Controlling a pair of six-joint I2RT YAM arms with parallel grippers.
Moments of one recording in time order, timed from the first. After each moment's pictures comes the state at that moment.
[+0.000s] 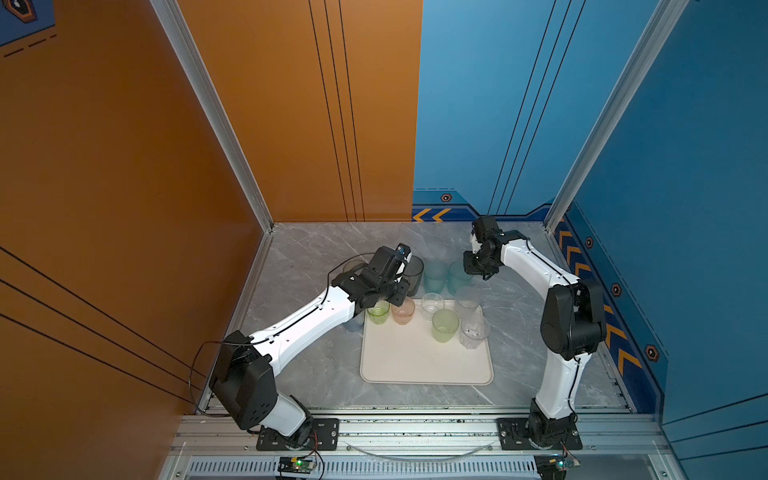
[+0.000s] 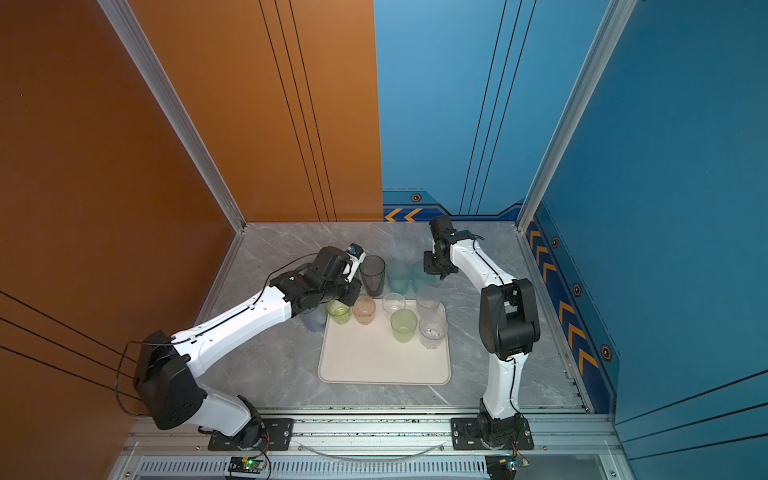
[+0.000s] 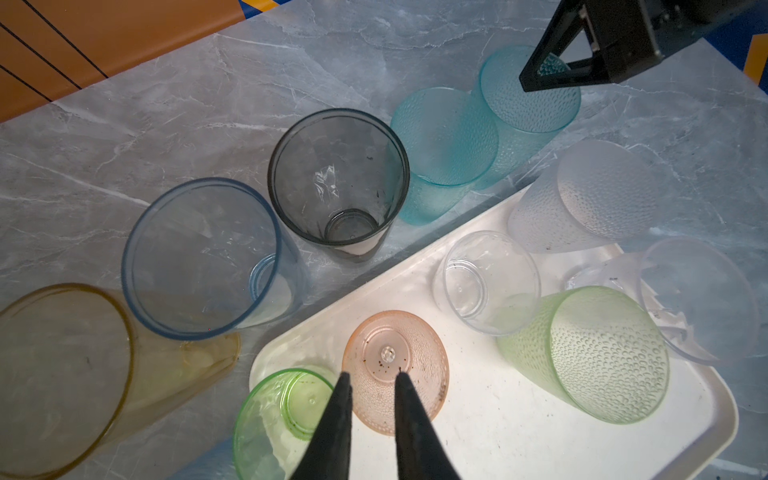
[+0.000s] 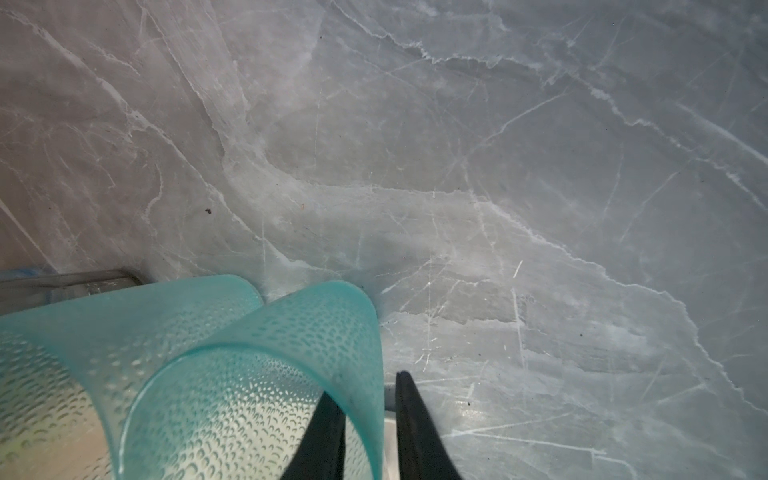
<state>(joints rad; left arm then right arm) -0.69 1.51 1.25 -0.55 -0.10 -0.15 0.25 1.94 1.62 -0.84 -0.01 0.25</state>
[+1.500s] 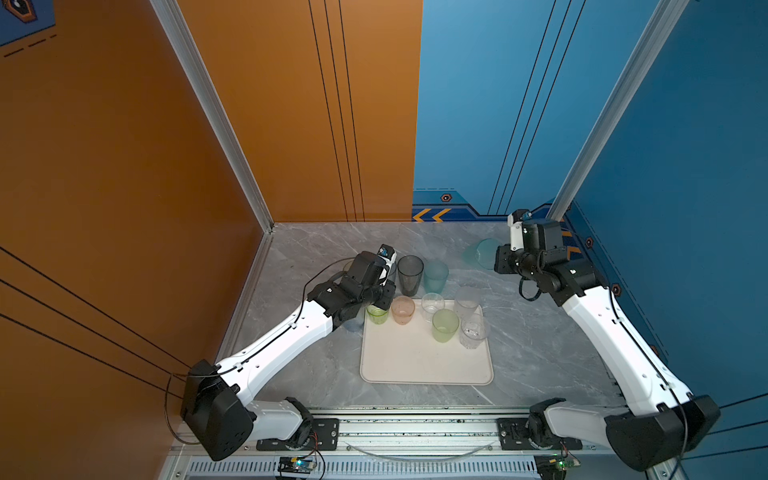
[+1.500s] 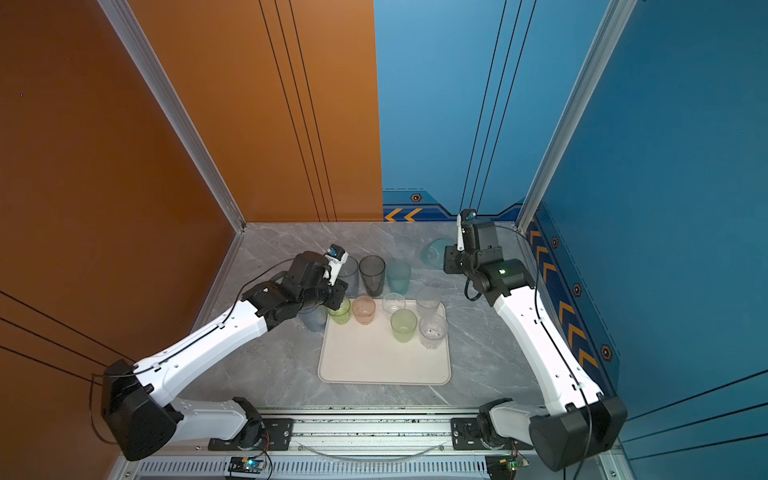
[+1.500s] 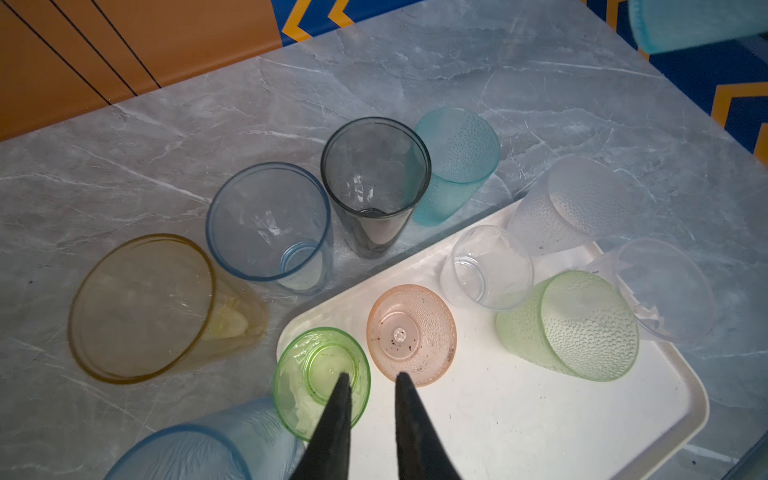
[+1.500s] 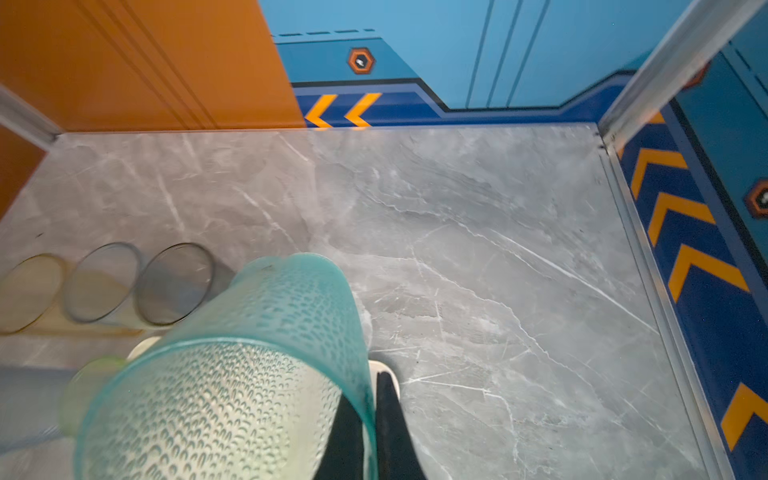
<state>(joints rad) -0.65 1.30 1.14 -0.55 -0.11 -0.17 0.34 1.23 1.37 -0.78 0.10 0.19</state>
